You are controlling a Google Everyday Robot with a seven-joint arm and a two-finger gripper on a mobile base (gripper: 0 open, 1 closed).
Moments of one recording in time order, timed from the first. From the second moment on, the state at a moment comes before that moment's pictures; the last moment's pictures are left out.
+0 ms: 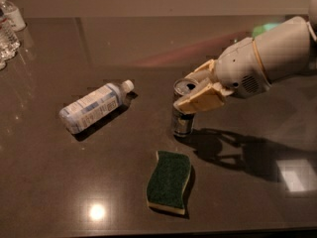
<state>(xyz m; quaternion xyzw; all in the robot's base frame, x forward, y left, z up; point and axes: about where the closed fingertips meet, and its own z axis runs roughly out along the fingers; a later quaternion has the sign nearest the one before) 0.461 -0.059 0.938 -0.57 0.70 0.24 0.35</state>
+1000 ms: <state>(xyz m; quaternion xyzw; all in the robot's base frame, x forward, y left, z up) 0.441 -0.054 0.935 -0.57 0.70 0.25 0.34</state>
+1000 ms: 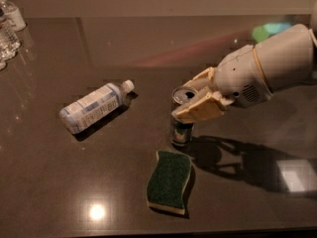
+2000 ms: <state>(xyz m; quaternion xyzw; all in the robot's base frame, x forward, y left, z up) 0.432 -0.049 0.919 -0.57 0.71 0.25 0.33</state>
